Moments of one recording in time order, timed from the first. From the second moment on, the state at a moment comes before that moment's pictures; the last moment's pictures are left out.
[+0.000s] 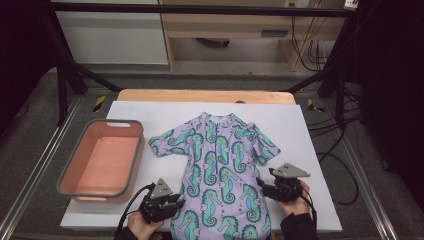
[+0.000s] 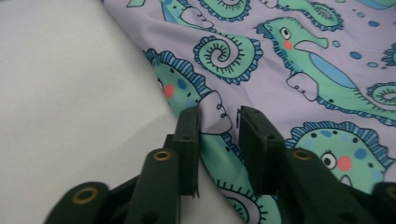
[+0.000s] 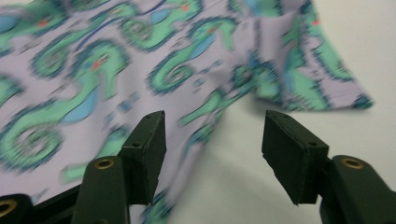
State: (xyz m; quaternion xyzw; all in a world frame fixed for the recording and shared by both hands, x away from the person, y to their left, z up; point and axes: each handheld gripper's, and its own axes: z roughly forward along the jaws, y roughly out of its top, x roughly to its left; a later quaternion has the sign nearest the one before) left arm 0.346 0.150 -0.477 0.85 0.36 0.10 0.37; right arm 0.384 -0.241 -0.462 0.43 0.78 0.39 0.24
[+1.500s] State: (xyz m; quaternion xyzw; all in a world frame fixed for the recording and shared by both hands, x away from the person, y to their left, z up) left arm 0.347 0.154 -0.480 0.85 0.36 0.10 0.38; right arm 0.483 -0.275 -0.433 0.51 0.73 0.38 0.26
